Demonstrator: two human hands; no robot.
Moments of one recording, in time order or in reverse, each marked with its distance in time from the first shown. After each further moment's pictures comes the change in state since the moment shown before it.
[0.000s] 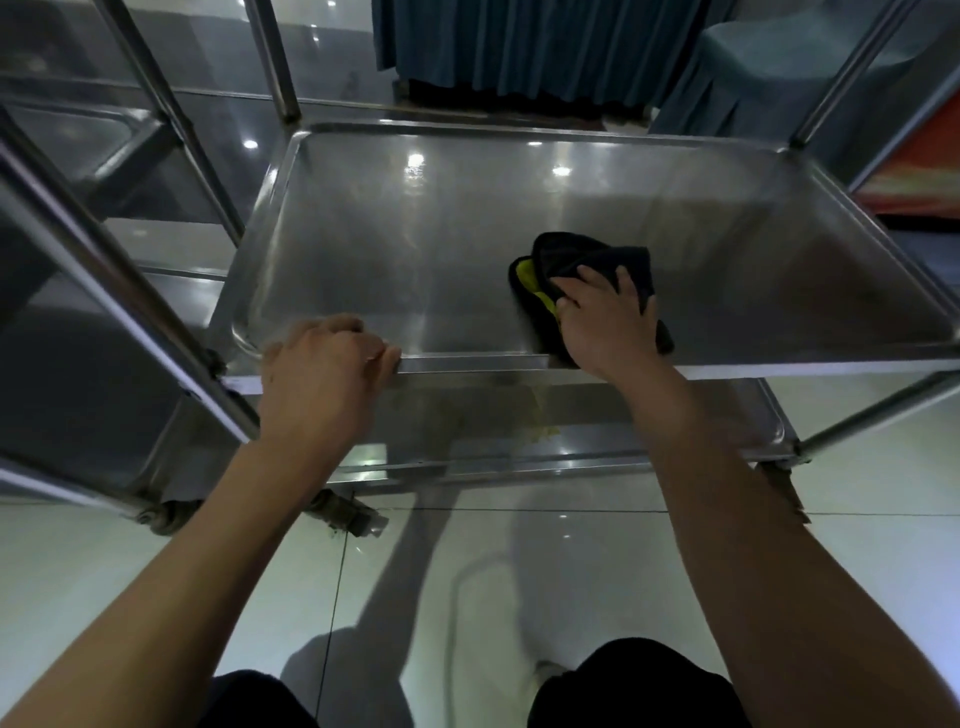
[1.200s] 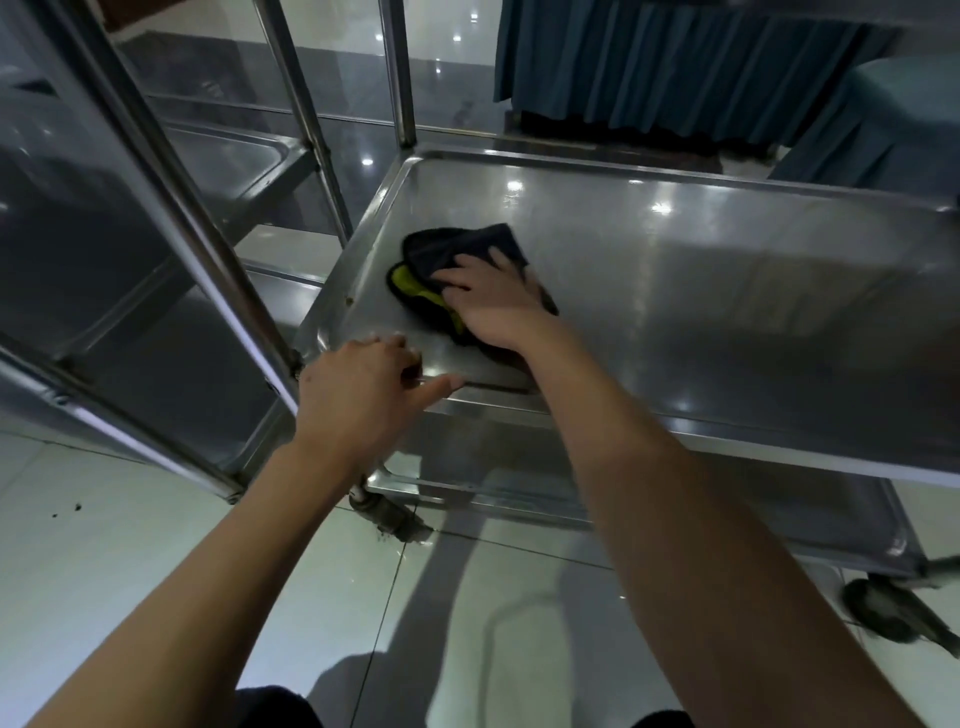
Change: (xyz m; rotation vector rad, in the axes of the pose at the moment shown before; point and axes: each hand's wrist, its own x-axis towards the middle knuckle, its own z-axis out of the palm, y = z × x) left_hand 0.004 -0.040 -0.011 0.157 0.021 -0.144; right_hand 0.072 -0.183 0.060 0.061 -0.268 -0.511
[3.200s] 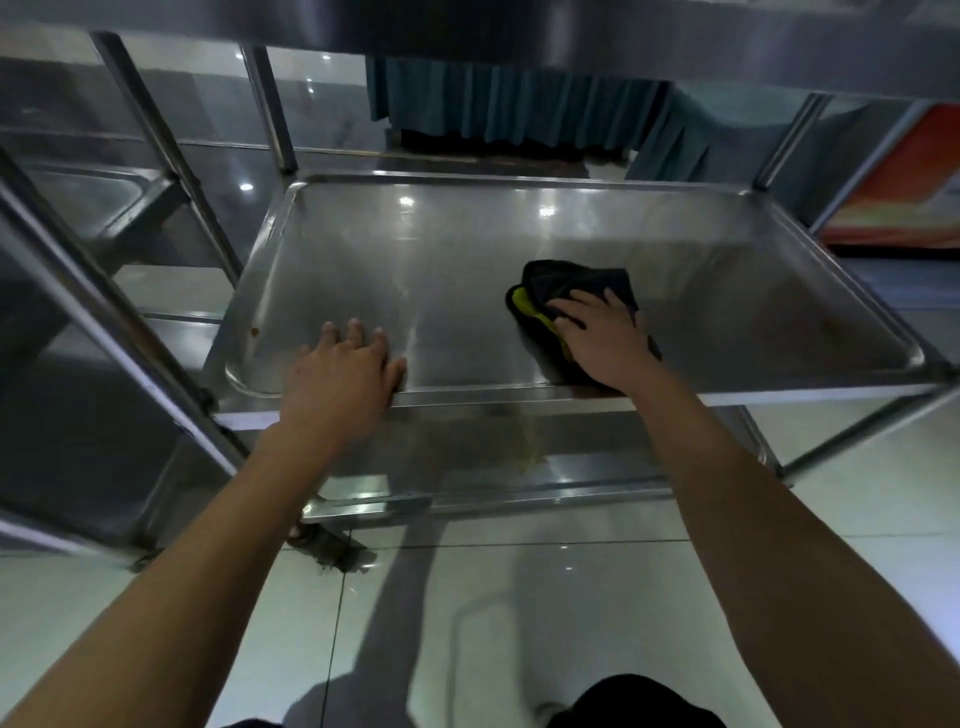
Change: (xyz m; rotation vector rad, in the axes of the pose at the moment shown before) left_hand 0.039 0.044 0.017 0.201 -0.317 0.167; right_hand -0.142 0.166 -0.052 -0.103 0.236 0.433
